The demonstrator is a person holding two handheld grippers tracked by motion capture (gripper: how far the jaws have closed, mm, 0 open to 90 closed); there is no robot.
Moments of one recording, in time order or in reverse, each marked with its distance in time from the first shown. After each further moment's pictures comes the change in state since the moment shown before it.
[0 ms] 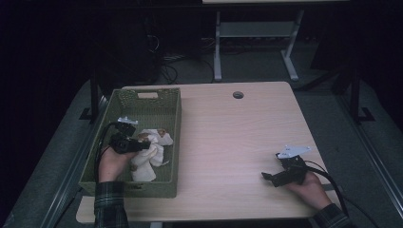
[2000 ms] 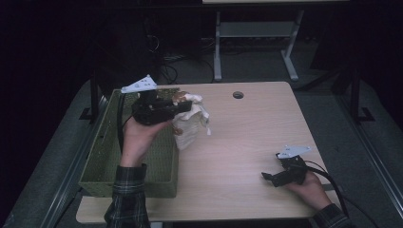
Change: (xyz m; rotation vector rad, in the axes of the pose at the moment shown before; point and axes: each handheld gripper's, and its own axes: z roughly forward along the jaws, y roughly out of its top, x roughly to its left) left arm -0.114 0.101 -0.063 -0.494 -0.385 0.238; right arm 0.000 0.000 0.000 0.000 0.000 0.000
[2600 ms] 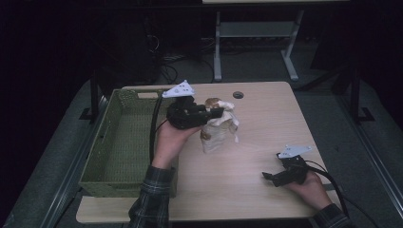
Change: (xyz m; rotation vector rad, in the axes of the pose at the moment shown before) left arm -0.033 -0.006 0.071 0.031 -0.096 0.029; right arm -0.002 -0.001 -0.001 0.000 0.002 0.004
